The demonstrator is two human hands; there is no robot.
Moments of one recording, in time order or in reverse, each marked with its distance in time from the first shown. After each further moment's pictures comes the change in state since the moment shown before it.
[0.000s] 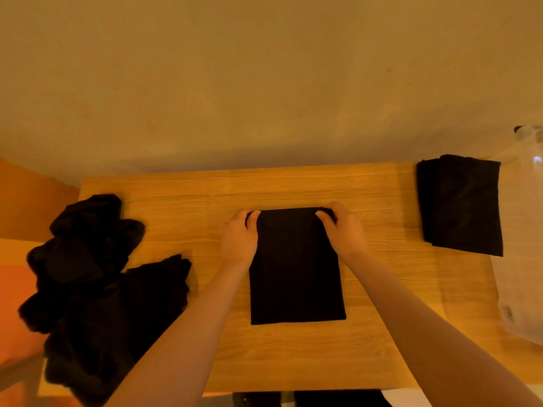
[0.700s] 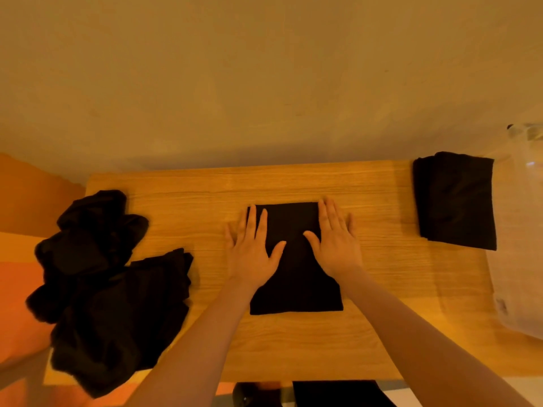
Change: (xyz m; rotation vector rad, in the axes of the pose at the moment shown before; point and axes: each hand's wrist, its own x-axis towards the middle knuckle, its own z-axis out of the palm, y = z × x) left_hand -0.038 -0.026 0.017 0.730 -0.213 0.253; right_hand -0.031 0.023 0.021 -0.705 -0.111 -0.194
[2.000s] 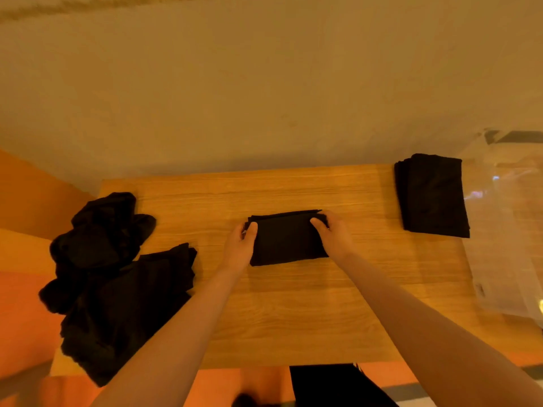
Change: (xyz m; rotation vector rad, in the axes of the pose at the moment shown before) left_hand -0.025 0.000 -0.048 -1.241 -0.065 -0.336; right_hand -0.015 -0.007 -0.039 0.983 0.011 0.254
